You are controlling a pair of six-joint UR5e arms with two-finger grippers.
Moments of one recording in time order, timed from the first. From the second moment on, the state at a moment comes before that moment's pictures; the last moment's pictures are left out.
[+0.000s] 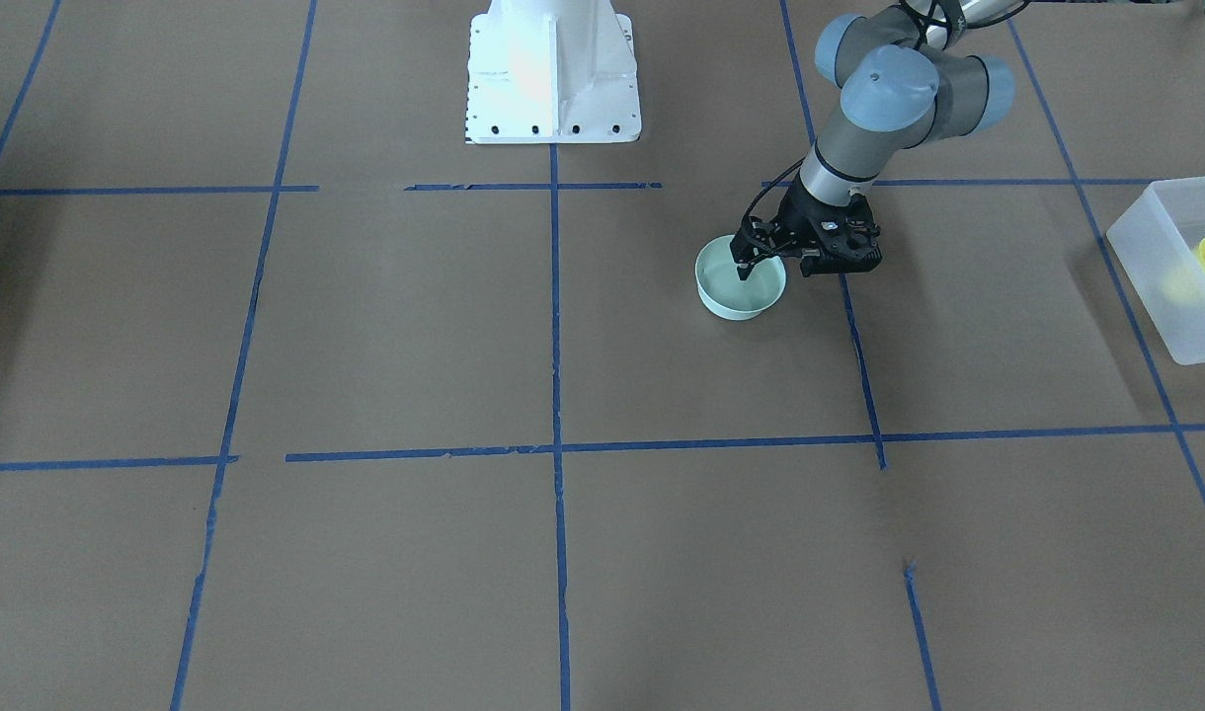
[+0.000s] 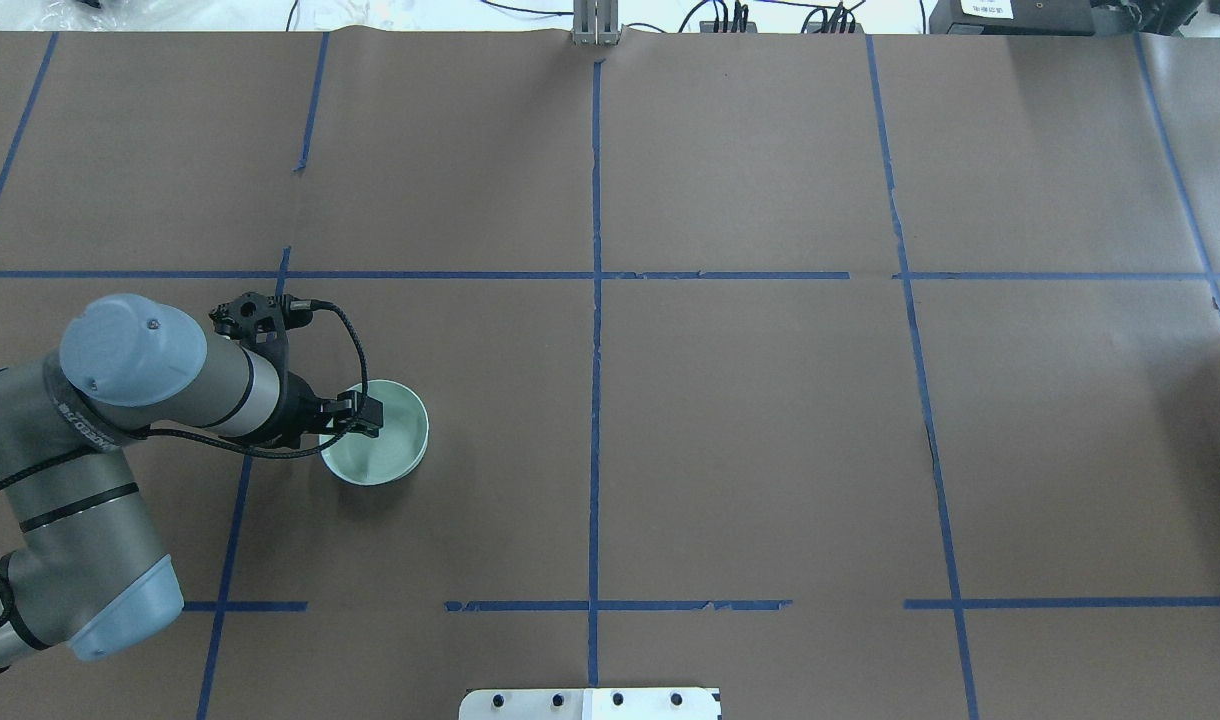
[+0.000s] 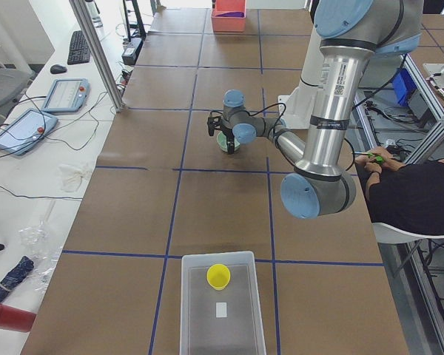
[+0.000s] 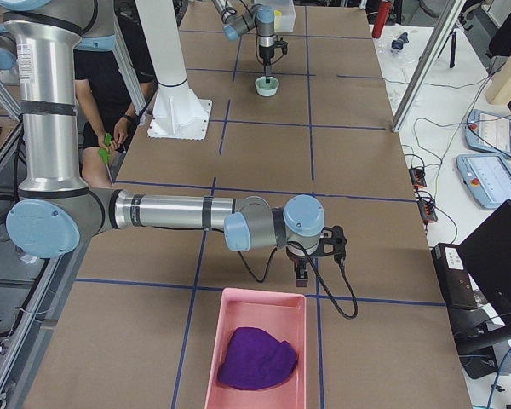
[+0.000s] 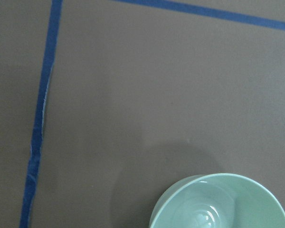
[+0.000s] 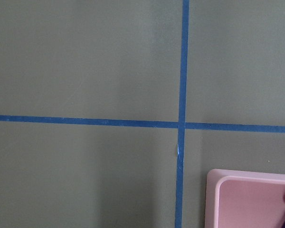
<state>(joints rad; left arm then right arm) -0.55 -1.78 -1.83 -1.96 -1.93 -1.33 1.55 -1.58 1.59 -1.39 2.43 0.12</state>
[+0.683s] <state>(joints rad) -0.54 -1.78 -1.84 -1.96 -1.92 -1.33 1.55 -1.58 1.59 -1.39 2.42 0.14</state>
